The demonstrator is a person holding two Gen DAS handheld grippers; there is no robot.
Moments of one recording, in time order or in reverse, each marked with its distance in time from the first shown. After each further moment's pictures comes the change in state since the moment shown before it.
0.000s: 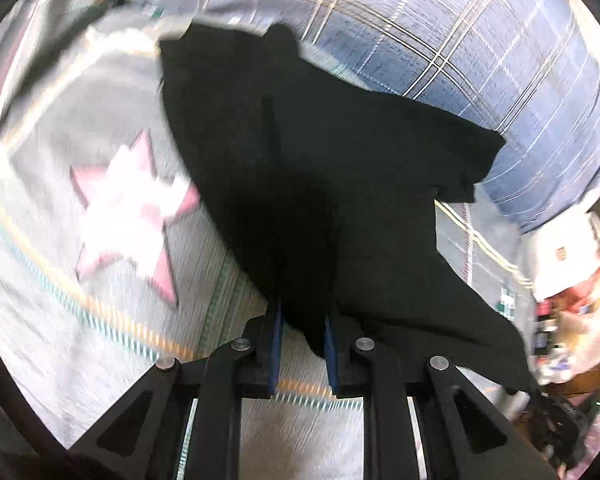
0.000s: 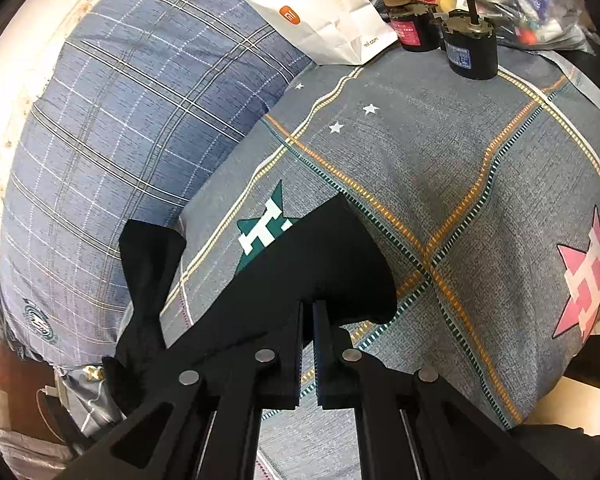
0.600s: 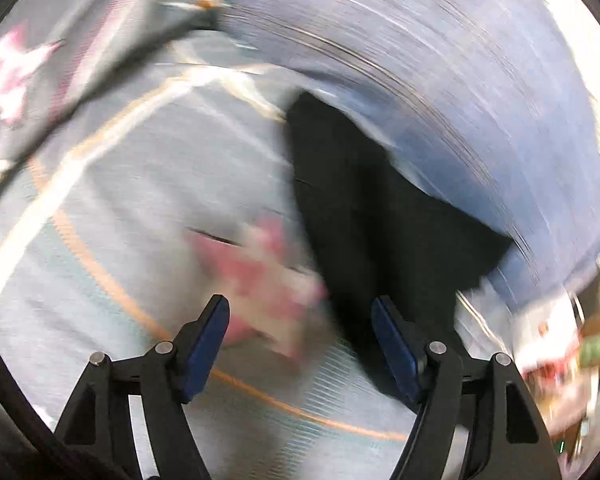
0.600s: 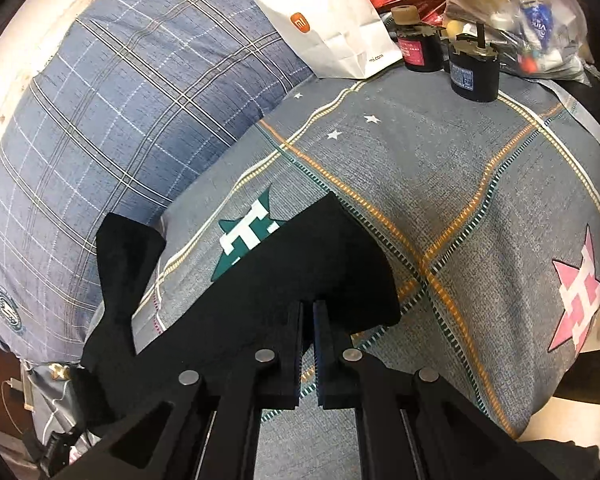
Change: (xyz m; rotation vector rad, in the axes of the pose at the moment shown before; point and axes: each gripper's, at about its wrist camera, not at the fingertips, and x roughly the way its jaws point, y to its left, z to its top) left arm -0.058 0.088 0.028 -0.210 -0.194 0.004; right arm 0.023 0.008 -0.013 -0.079 -0.067 -0.116
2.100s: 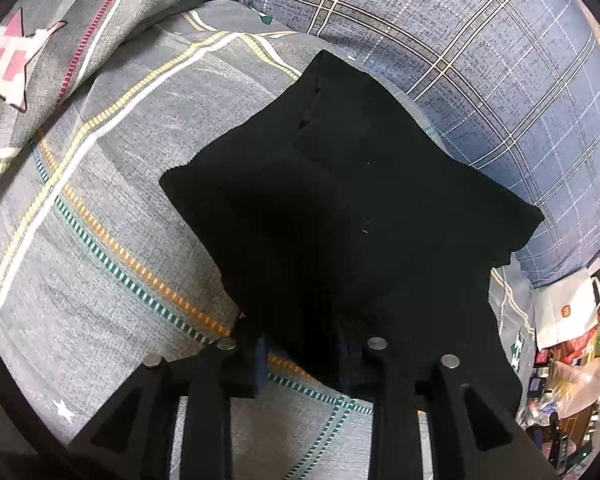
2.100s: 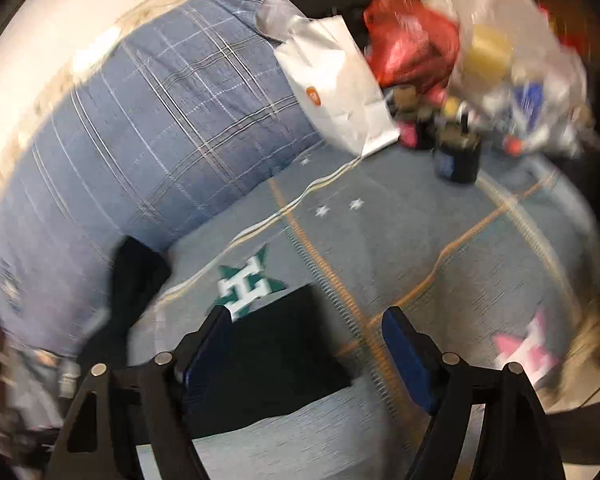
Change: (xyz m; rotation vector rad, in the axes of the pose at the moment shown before) left arm -0.020 0.037 -0.018 0.068 0.123 0.047; right arm -0.065 -0.001 0.010 -0.211 -0.288 -0.019
